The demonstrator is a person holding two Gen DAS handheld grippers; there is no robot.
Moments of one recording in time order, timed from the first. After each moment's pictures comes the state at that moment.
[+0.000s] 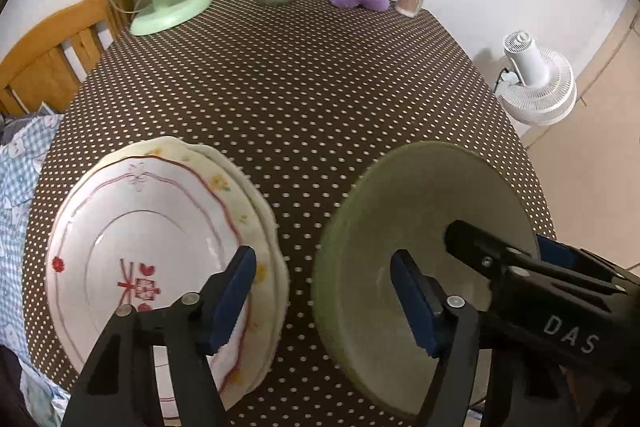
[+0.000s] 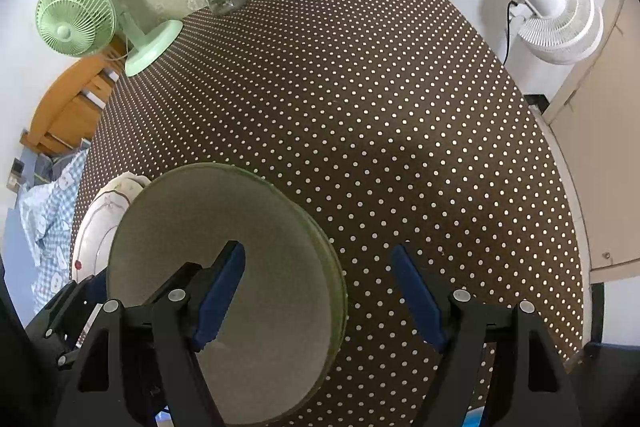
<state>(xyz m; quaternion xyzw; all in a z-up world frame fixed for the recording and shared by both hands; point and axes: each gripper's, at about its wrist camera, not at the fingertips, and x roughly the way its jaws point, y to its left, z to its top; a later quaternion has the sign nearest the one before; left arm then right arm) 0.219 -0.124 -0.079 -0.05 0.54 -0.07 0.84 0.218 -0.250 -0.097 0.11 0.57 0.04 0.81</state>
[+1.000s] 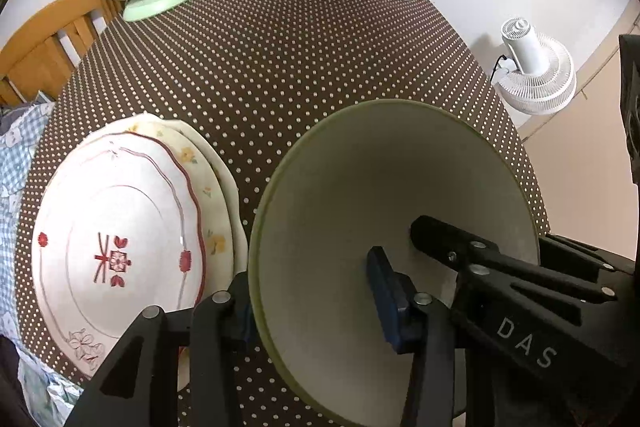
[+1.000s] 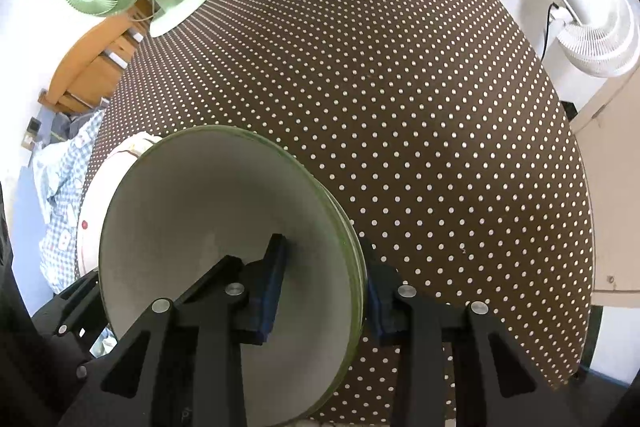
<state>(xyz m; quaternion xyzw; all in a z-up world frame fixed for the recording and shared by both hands) 0.218 -0.149 -0.080 -0.05 0.56 -0.06 0.83 0.222 -0.242 -0.097 0.08 0.59 0.10 0.79</state>
